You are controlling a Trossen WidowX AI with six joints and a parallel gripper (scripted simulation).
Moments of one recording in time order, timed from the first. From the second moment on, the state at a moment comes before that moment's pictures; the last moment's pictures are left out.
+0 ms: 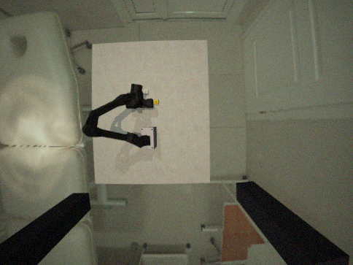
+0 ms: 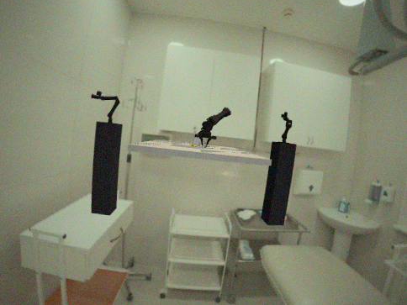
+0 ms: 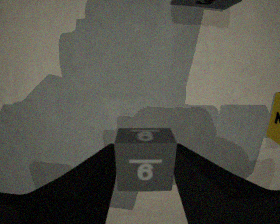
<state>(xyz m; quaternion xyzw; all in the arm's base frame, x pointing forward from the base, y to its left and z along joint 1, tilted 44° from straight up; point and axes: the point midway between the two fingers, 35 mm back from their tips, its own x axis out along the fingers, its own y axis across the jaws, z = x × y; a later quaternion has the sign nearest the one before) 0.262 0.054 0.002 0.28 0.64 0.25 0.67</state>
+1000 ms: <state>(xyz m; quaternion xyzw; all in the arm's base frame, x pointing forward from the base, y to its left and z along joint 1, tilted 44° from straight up) 0.265 0.059 0.121 0.28 0.65 0.24 0.66</state>
